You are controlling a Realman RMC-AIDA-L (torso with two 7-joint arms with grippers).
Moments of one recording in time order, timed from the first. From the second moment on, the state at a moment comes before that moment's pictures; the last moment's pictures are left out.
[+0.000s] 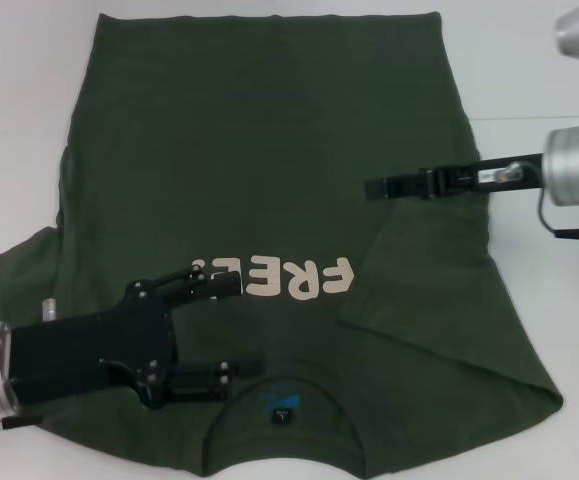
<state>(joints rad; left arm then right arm) -0.48 -2.17 0.50 0.68 2.03 1.88 -1.19 0.73 2.06 -0.81 -0.79 -2.17 -1.28 2.20</state>
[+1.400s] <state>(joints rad) -0.47 -2.13 0.47 1.29 2.49 1.76 -2.28 0.38 2.10 -0.78 -0.74 -1.82 -1.85 1.13</state>
